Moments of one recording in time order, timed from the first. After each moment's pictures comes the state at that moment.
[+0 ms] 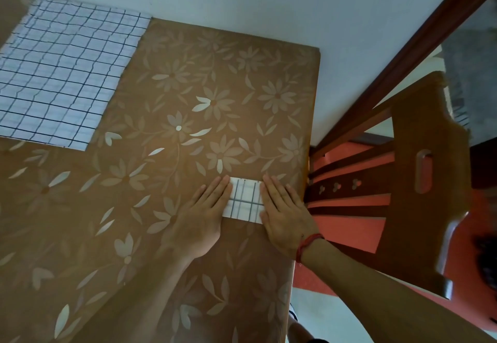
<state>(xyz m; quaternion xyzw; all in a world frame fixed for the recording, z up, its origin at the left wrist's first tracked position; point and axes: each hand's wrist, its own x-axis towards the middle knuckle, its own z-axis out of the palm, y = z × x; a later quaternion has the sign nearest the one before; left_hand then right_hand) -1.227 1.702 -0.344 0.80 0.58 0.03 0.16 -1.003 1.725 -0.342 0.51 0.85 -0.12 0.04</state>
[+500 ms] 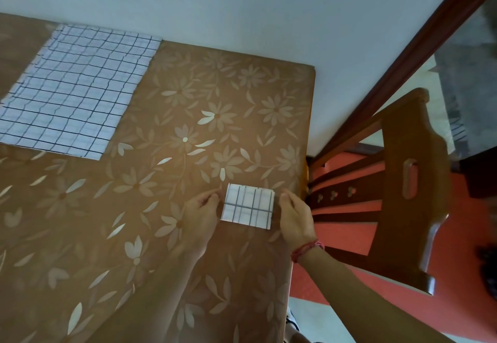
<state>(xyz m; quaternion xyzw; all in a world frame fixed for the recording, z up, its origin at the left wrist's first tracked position) -1.191 1.709 -0.269 0.28 0.71 0.41 0.50 -1.017 1.725 -0.272 0.70 0.41 -0.50 -0.31</state>
